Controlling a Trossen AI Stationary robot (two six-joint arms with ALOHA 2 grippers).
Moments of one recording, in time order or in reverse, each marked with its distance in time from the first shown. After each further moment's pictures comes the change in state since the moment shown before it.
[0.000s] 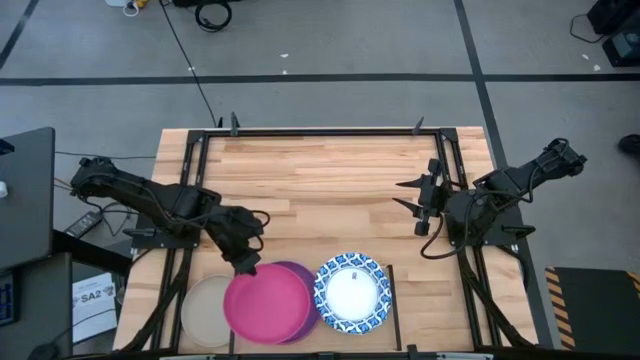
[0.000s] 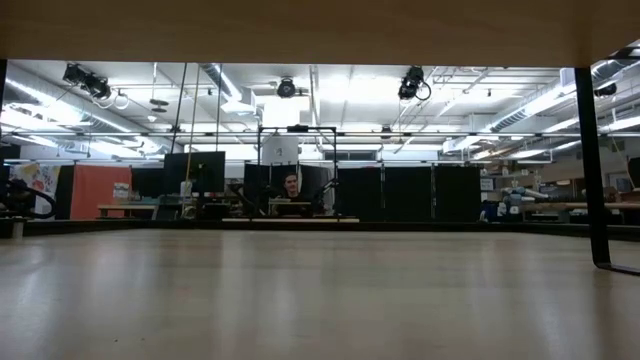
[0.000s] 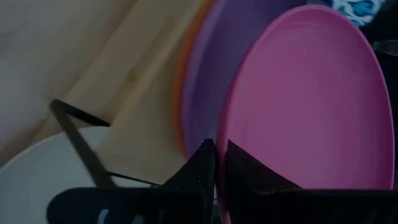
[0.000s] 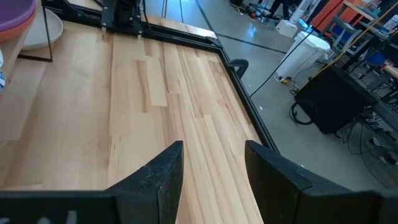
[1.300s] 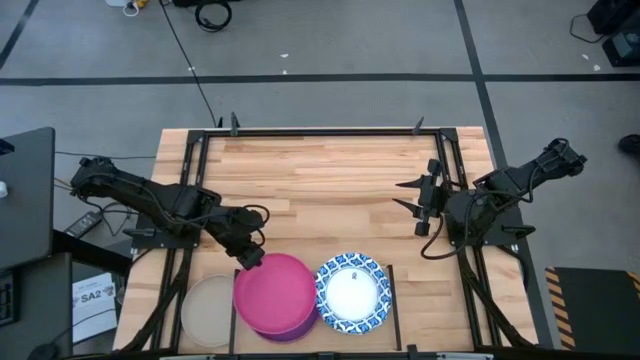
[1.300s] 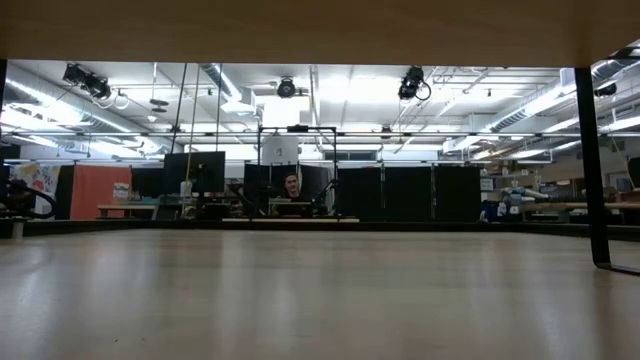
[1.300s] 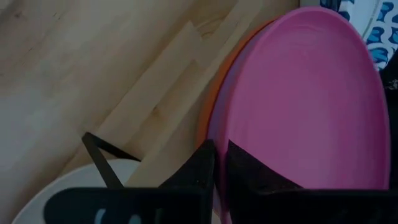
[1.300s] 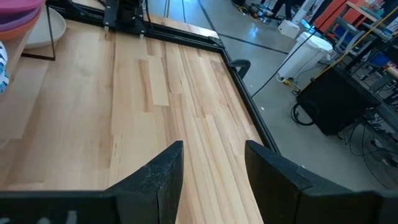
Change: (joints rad) left arm 0.000 0.000 0.000 -0.026 -0.170 0.005; right arm 0.000 0.000 0.000 0.000 -0.009 -0.007
